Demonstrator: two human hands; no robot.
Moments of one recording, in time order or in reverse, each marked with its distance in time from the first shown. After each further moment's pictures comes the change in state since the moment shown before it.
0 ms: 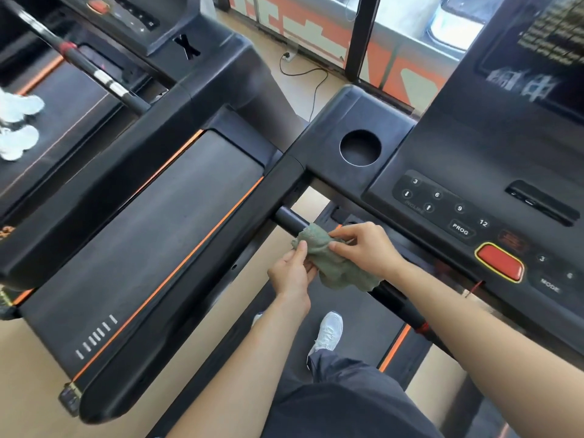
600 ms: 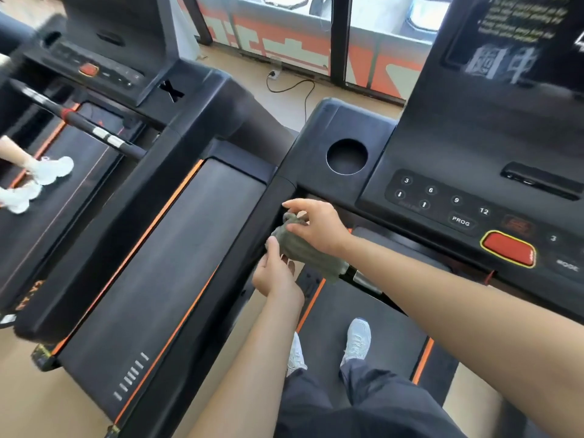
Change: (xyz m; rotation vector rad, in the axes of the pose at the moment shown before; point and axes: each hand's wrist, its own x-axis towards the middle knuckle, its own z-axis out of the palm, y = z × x) left_hand 0.022 0.036 0.009 -0.068 0.245 0.195; right_hand 0.069 -0.058 0.028 0.208 0.141 -0.195
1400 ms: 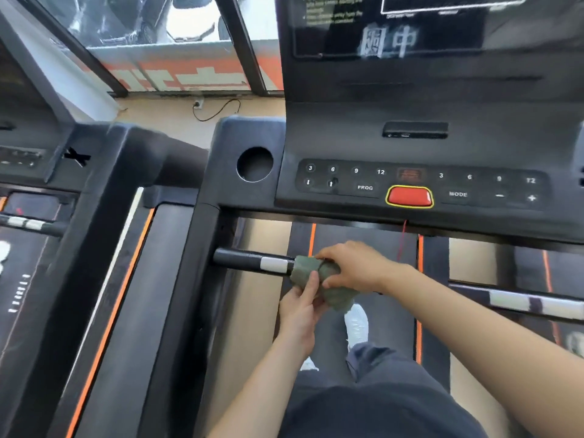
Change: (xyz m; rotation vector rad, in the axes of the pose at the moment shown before) left_hand -0.067 -0.084 -0.025 0.576 -0.719 -0.202; right_hand -0.155 0.075 -0.078 -0.404 -0.203 0.197
